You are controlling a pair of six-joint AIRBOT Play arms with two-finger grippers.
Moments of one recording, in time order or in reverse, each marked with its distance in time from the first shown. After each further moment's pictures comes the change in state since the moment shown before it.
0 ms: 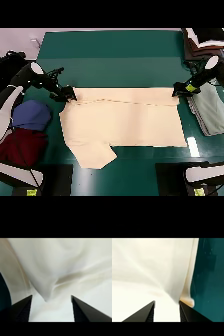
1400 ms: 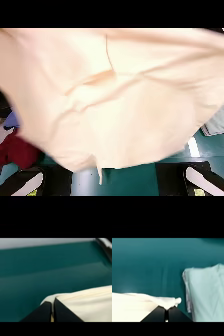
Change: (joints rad) left arm -0.002 0.639 0.463 0.060 -0.024 -0.055; right arm -0.122 0.488 0.484 -0.019 0.288 0.026
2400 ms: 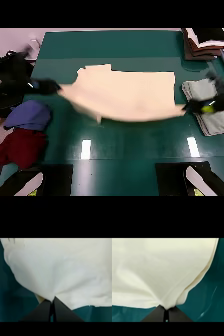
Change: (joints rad) left arm 0.001 0.084 -0.676 -0.164 0.190 0.102; right arm -0.040 0.195 -0.903 0.282 -0.250 -0.127
